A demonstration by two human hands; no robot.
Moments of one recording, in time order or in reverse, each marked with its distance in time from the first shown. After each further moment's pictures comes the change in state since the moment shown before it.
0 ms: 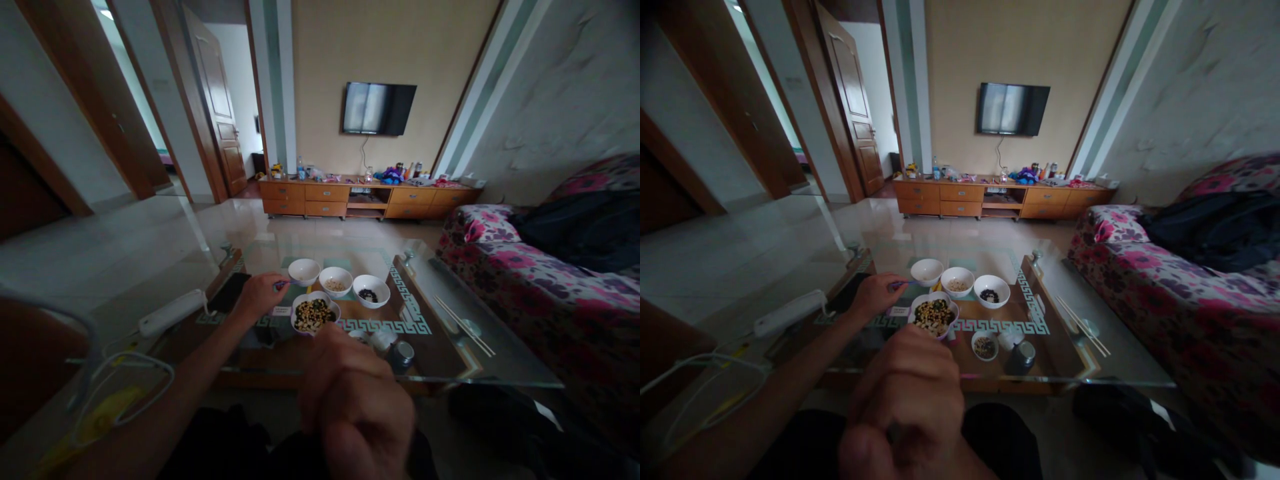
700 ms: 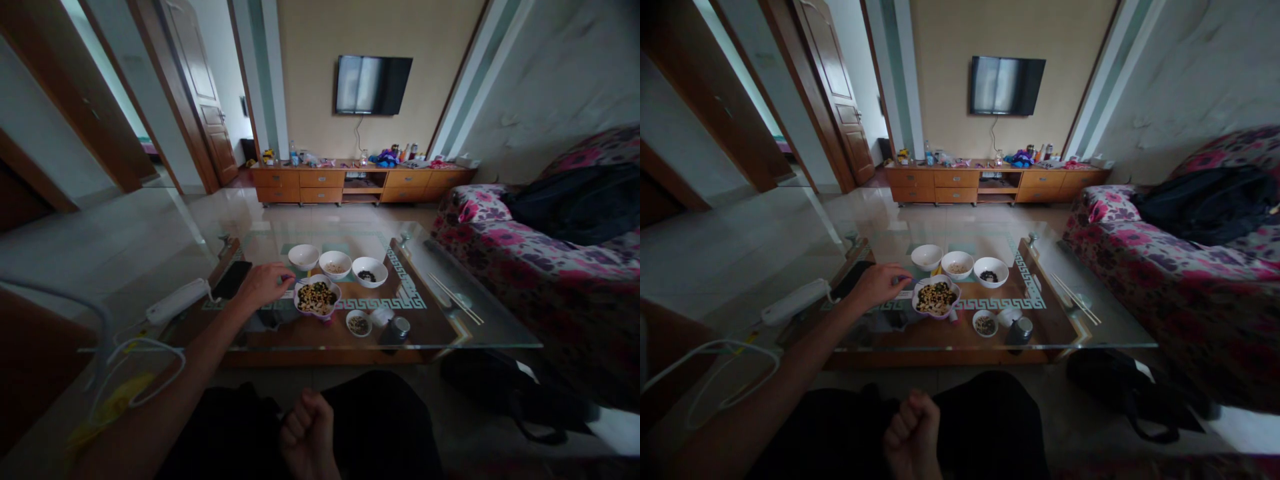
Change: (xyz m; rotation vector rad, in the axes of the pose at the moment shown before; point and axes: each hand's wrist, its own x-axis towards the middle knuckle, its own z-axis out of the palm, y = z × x) left_hand -0.001 0.019 -0.027 0.051 -0.310 0.101; right_hand -0.214 0.071 0.077 1.488 0.659 1.136
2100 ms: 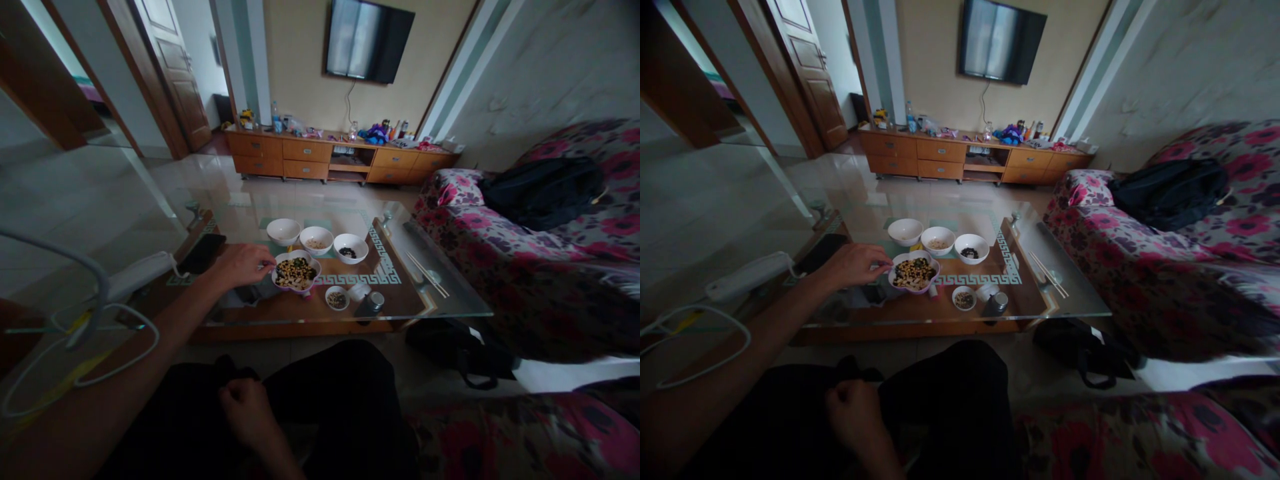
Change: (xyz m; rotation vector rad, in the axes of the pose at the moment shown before) left_hand 0.002 -0.001 0.012 0.136 -0.209 0.108; right_hand 0.016 0.042 -0.006 -1.675 0.269 0.213
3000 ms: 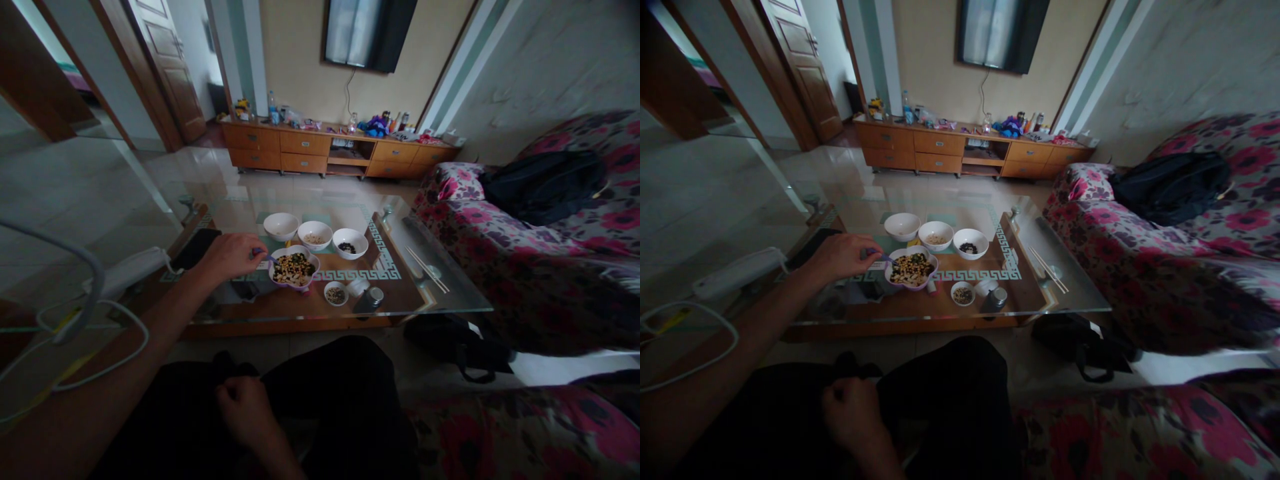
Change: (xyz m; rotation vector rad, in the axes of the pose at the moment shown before) left_hand -0.001 0.002 -0.013 -0.007 0.064 -0.154; right_hand -0.004 -0.005 -0.003 -0.054 0.003 -0.023
